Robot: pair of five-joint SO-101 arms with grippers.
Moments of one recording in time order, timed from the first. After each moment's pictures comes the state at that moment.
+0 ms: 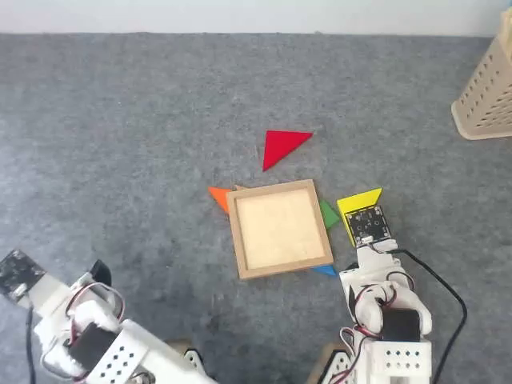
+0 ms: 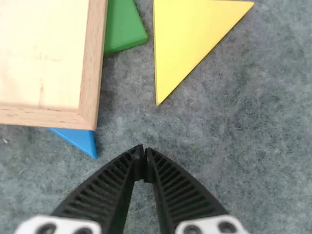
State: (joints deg) left arm -63.4 -103.4 97.6 72.6 2.2; right arm -3.0 -102.8 95.5 74.3 16.8
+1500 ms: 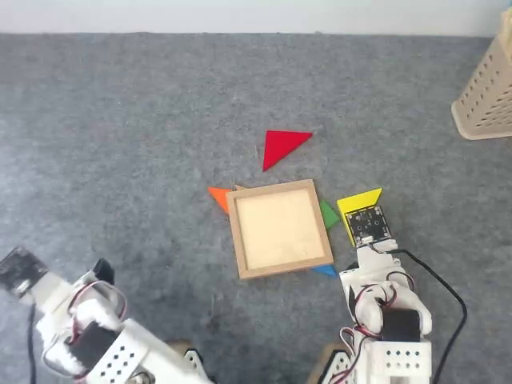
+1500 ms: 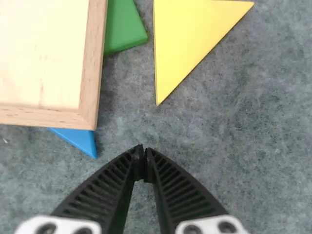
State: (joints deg) left arm -59.6 -103.4 97.6 72.6 2.2; right arm -3.0 -102.8 95.5 74.3 16.8
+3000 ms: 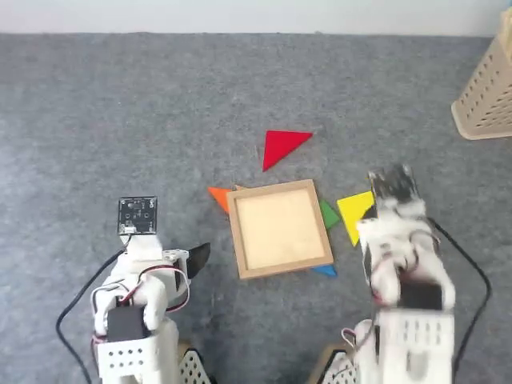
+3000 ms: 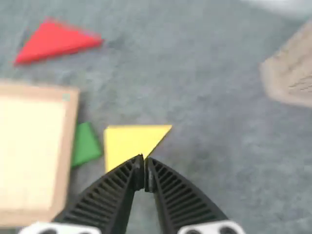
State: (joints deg) left arm -12.0 -103.4 97.6 72.6 2.2; right arm -1.2 -66.1 66.4 55.3 19.4
